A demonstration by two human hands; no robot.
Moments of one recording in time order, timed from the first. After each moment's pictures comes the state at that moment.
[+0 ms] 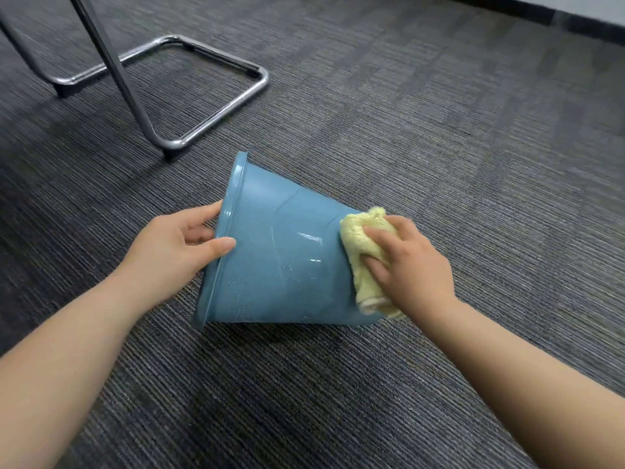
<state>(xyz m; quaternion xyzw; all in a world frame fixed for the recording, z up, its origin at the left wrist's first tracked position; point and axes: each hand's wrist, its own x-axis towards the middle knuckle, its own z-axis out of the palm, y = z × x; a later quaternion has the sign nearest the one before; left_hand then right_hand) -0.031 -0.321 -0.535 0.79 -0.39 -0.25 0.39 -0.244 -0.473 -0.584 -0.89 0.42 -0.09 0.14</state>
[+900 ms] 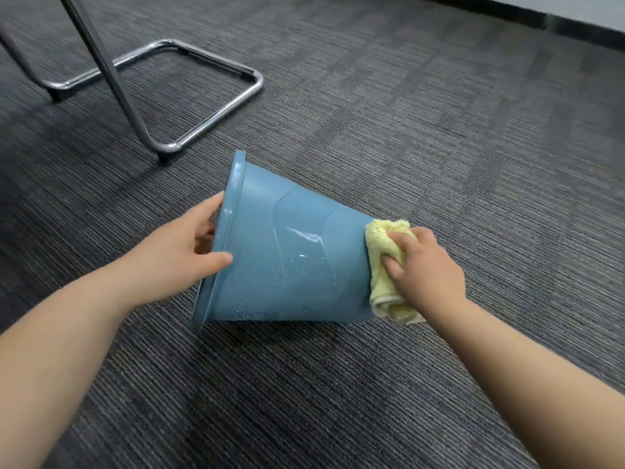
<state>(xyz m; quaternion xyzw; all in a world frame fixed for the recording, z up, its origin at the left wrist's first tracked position) -0.022 -0.329 -0.541 0.76 -0.48 -0.29 0.33 -0.259 -0.490 -0.596 -0.84 0.52 -0.03 0.16</state>
